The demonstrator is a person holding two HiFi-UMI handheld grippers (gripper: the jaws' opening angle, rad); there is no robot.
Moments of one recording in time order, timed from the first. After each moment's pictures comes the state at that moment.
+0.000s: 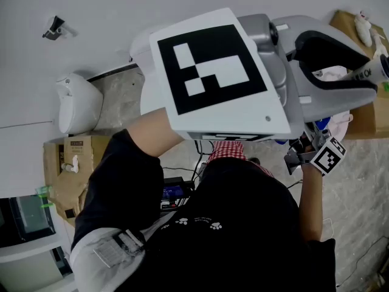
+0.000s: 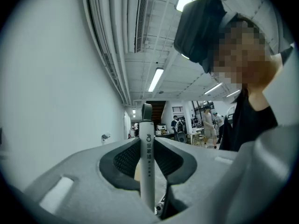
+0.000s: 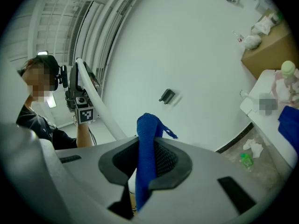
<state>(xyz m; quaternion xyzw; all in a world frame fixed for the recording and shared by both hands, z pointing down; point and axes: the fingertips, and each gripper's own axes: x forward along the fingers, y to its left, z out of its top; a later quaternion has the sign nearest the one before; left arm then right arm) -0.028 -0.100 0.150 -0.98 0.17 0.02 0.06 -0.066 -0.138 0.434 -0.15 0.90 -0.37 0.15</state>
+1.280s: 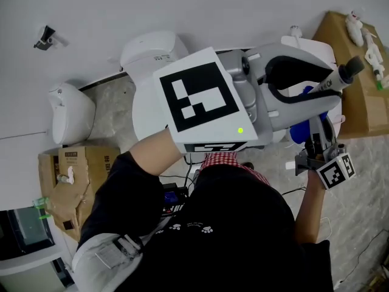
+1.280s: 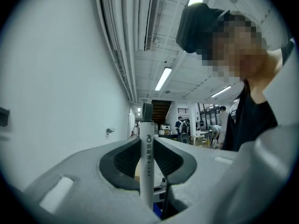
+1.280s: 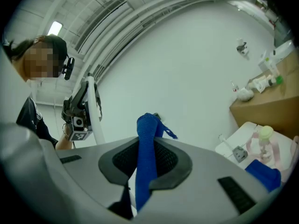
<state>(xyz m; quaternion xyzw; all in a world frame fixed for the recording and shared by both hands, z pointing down) -0.032 -0.111 0.171 -0.98 0.18 0.03 0.01 0.021 -0.170 0.374 -0.32 0.90 -0.24 0.16</state>
